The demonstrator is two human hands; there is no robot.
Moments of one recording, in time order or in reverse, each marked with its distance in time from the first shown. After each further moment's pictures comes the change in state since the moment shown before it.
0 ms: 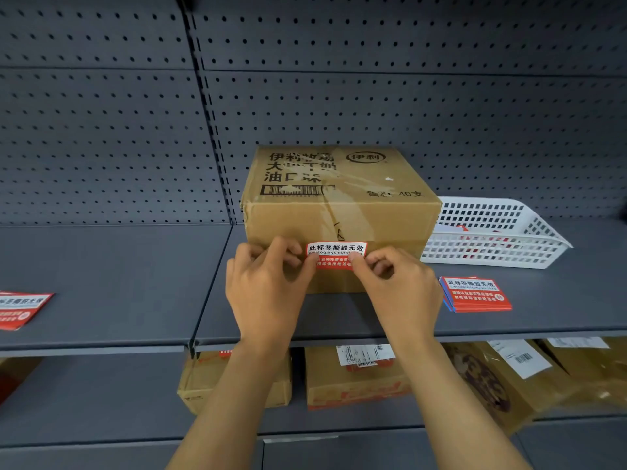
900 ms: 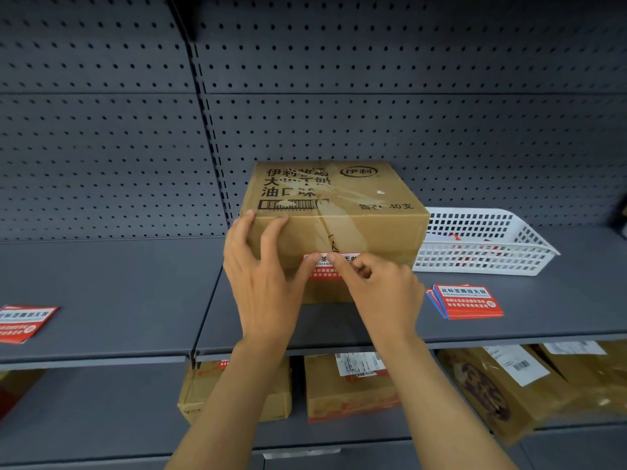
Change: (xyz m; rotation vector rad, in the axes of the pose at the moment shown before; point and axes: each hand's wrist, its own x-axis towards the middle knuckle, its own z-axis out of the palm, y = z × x) left_hand 0.014 0.001 0.007 -0.051 -0.005 0.059; right_hand 0.006 -0.017 0.009 -0.138 0.017 -0.050
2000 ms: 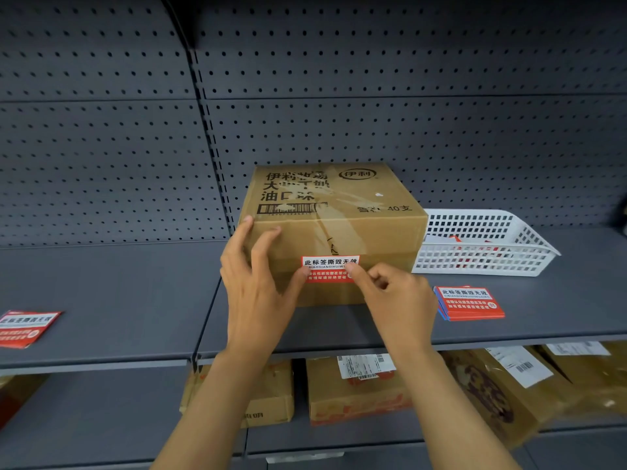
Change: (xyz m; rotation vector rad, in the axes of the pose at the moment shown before) left_hand -0.002 -0.019 -0.009 -0.035 -0.057 0.099; right_hand -0.005 0.020 -0.009 0.083 -0.006 0.041
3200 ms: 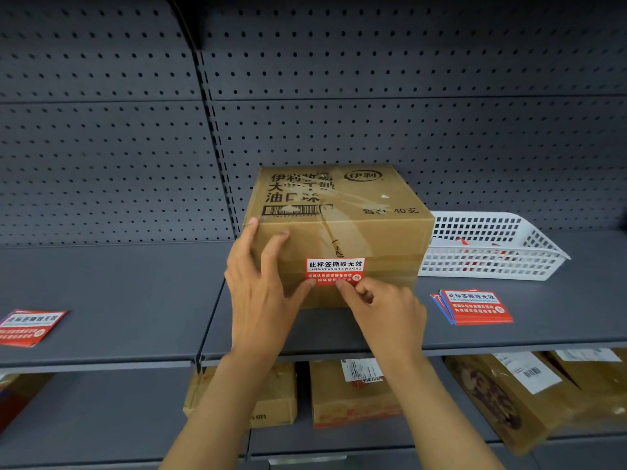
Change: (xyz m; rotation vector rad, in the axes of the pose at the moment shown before) left_hand -0.003 -0.001 0.000 0.098 -0.036 0.028; right_hand -0.015 -0.003 0.017 -0.114 -0.092 -0.088
